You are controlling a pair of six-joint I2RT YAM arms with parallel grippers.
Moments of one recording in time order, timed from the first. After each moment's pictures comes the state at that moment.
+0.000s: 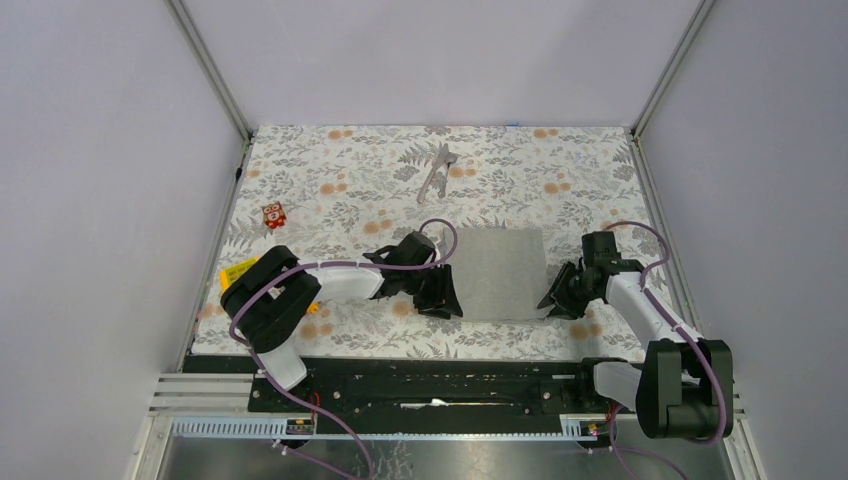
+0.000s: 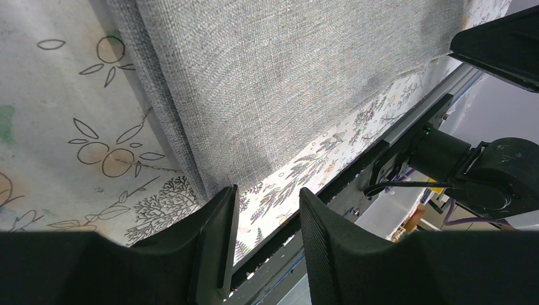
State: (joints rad) left arm -0.81 1.70 0.82 -0.04 0.47 -0.89; right arm 0.01 1.16 0.57 -0.70 -0.28 0.62
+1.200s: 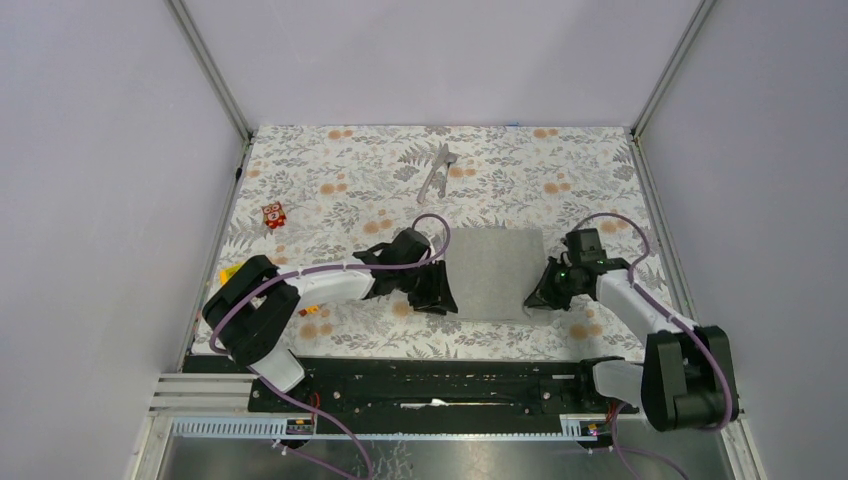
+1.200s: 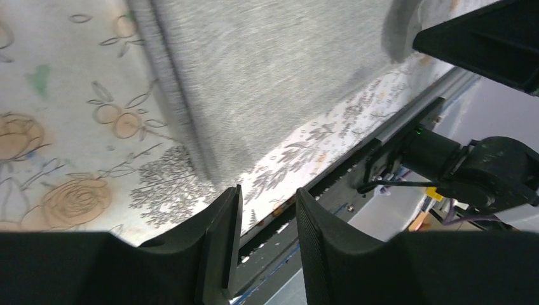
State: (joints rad) left arm -0.81 1.60 0.83 -0.12 0.43 -0.89; right arm 0.10 1.17 0.56 -0.57 -0.34 0.62
